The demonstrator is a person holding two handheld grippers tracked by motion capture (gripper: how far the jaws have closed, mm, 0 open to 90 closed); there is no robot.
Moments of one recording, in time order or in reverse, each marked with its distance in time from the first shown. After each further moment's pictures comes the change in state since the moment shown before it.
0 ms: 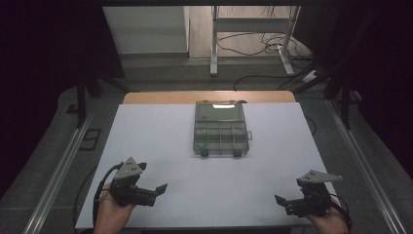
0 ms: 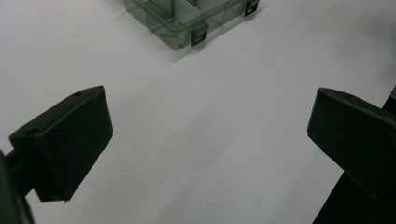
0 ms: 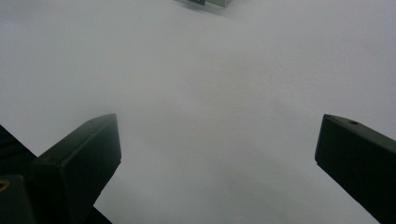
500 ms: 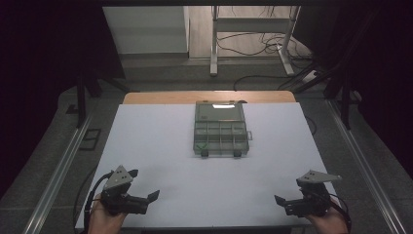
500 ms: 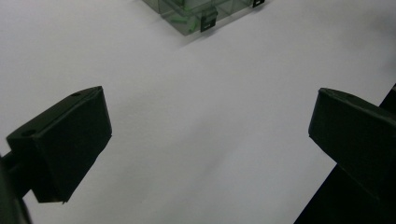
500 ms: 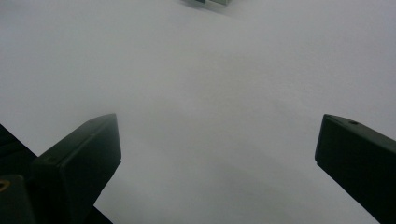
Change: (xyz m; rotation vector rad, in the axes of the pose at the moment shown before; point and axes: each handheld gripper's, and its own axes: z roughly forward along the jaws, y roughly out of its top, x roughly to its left) left arm 0.001 -0.020 -0.013 -0.011 0.025 -0.037; right arm 0.001 0.000 0.001 0.008 -0.002 -0.004
